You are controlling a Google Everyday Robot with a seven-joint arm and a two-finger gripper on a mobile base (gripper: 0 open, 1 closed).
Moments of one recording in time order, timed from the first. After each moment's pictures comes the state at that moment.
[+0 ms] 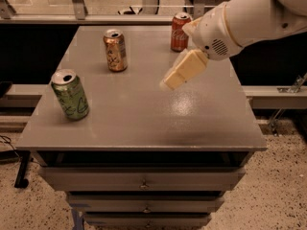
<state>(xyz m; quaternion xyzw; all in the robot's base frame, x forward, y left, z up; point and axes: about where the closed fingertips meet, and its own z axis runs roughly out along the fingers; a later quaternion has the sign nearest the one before) 0.539 -0.058 0.968 -0.56 0.72 0.15 0.39</state>
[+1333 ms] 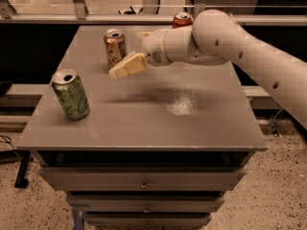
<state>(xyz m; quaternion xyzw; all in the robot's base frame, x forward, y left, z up) 0.660 0.069 0.907 -0.49 0.65 0.29 0.50</state>
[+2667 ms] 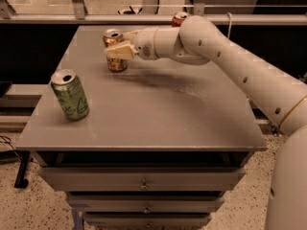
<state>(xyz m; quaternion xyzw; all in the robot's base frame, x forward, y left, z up) 0.726 0.099 0.899 -0.44 0.64 0.33 0.53</state>
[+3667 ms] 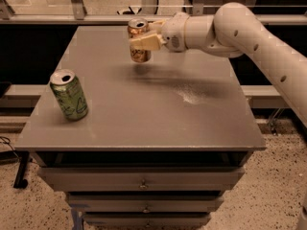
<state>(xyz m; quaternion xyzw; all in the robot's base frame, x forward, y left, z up) 0.716 0.024 0.934 -0.44 0.64 0.30 0.55</state>
